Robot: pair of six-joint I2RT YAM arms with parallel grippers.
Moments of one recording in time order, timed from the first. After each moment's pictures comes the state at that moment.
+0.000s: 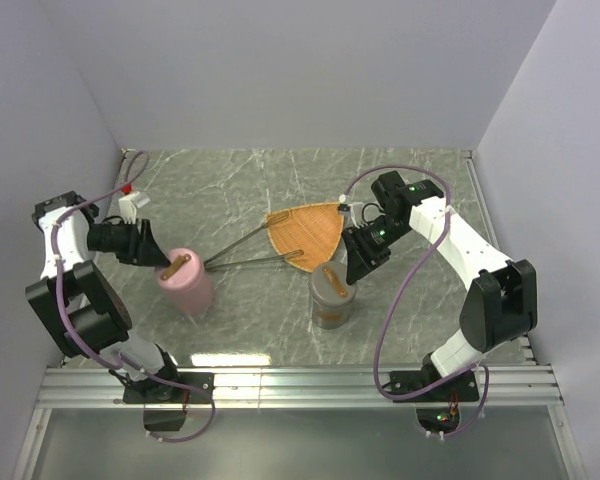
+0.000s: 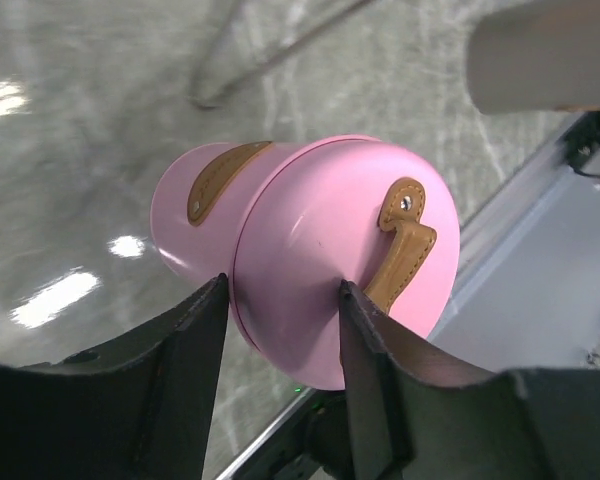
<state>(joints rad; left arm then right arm) 0.53 1.59 1.32 -1.38 0.82 0.87 0.36 1.58 1.34 -1.22 -0.69 -0.27</state>
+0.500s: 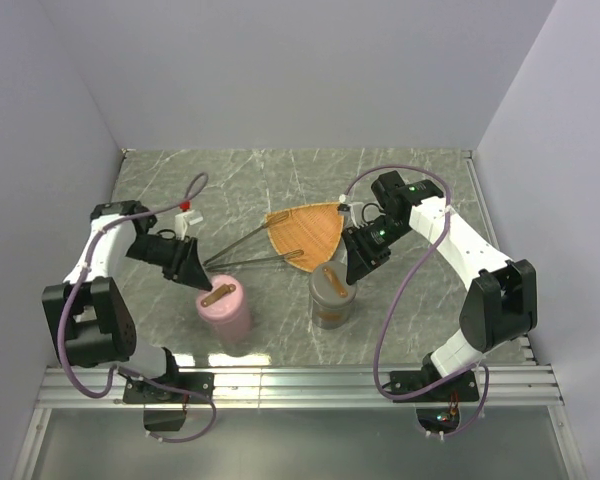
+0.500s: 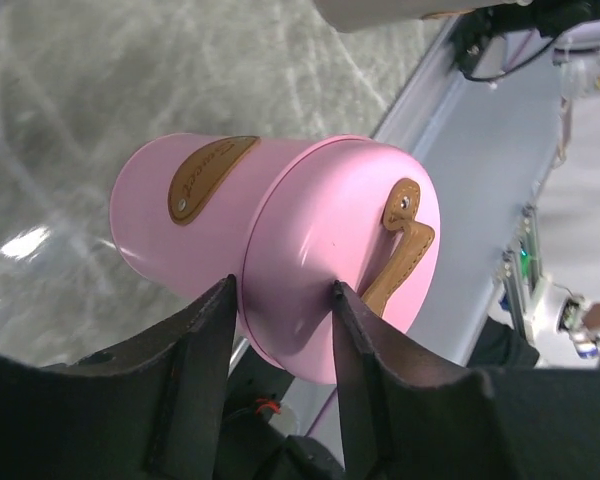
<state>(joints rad) 0.20 1.47 1.11 -1.40 0.90 0.78 0.36 1.58 1.34 -1.22 -0.69 -0.27</state>
